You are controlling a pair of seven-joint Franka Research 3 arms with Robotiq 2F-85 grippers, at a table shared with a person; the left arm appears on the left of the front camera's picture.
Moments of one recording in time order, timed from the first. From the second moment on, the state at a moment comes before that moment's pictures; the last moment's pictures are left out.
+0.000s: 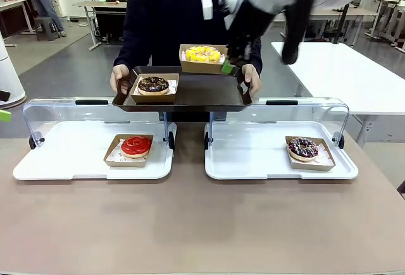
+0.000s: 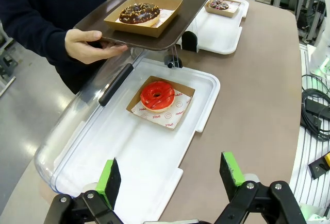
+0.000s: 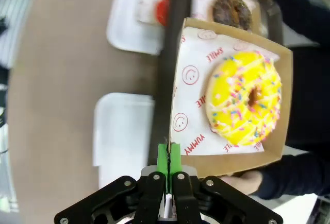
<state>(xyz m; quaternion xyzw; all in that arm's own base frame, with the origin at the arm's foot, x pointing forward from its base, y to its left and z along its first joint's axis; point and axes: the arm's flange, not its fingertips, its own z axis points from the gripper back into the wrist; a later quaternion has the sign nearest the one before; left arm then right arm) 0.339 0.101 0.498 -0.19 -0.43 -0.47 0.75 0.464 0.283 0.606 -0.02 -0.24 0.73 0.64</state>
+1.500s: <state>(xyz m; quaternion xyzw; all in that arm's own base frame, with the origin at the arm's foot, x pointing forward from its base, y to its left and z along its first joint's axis) 0.339 0.101 0.498 -0.19 -0.43 -0.47 0.75 0.517 0.291 0.528 -0.08 -0.20 0.71 0.67</state>
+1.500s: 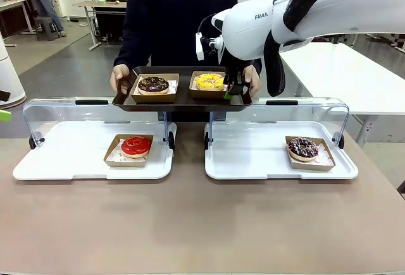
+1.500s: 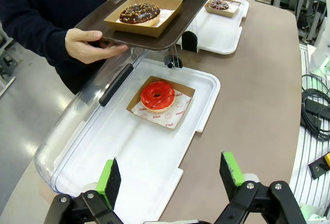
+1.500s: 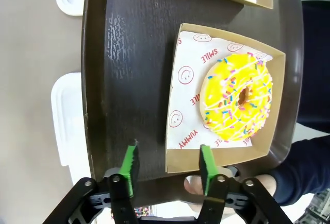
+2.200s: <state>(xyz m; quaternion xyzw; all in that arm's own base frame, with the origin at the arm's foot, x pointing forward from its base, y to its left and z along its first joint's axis) 0.339 0.101 0.498 -0.19 -0.43 -0.47 0.75 0.508 0.291 0.543 -0.06 -0.19 0.71 0.67</state>
